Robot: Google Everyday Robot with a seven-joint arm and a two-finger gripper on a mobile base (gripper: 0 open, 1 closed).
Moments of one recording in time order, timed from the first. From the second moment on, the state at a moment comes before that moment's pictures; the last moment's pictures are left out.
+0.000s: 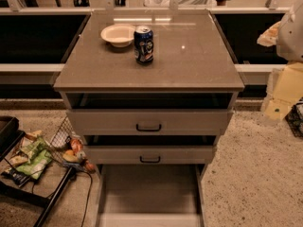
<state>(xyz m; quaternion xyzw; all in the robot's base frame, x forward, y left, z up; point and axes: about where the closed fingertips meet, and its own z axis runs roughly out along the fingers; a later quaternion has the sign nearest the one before) 0.438 -0.217 0.976 -0.60 0.78 -0.03 0.16</state>
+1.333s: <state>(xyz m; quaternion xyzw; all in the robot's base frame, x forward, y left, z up) 0.421 -0.255 0.924 -0.53 0.83 -0.08 0.16</state>
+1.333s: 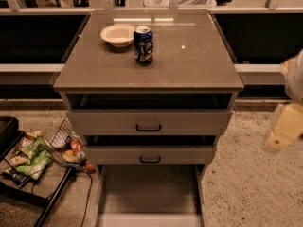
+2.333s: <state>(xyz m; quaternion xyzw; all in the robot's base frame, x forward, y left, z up) 0.384 -0.282 0.719 -0.49 0.86 -0.14 0.09</state>
